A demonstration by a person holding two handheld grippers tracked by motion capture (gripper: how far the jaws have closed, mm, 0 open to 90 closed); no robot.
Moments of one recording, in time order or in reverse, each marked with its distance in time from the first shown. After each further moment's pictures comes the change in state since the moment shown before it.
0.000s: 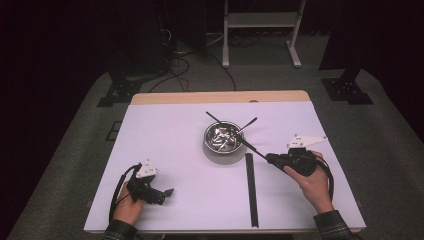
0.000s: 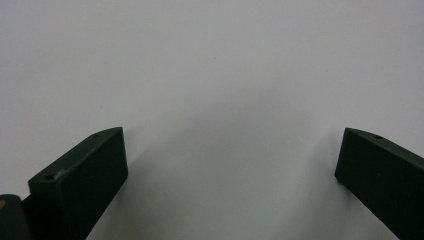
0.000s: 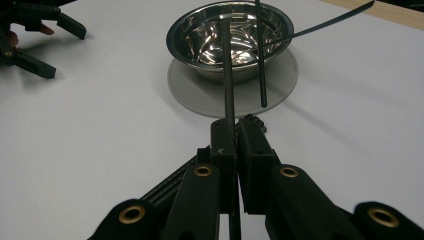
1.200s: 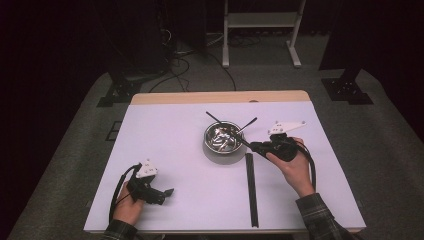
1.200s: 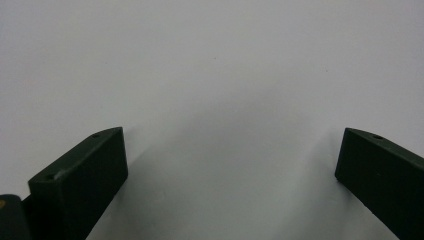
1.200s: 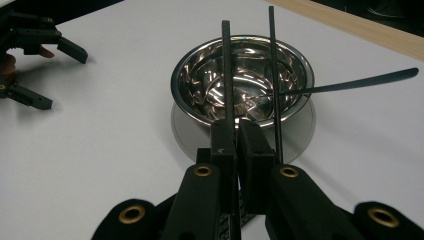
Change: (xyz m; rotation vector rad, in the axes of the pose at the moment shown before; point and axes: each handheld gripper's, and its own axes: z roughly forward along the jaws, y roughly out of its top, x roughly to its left) left arm 0.000 0.000 0.000 -0.002 0.000 -0.002; right arm 0.003 0.043 0.038 -0.005 0.029 -0.028
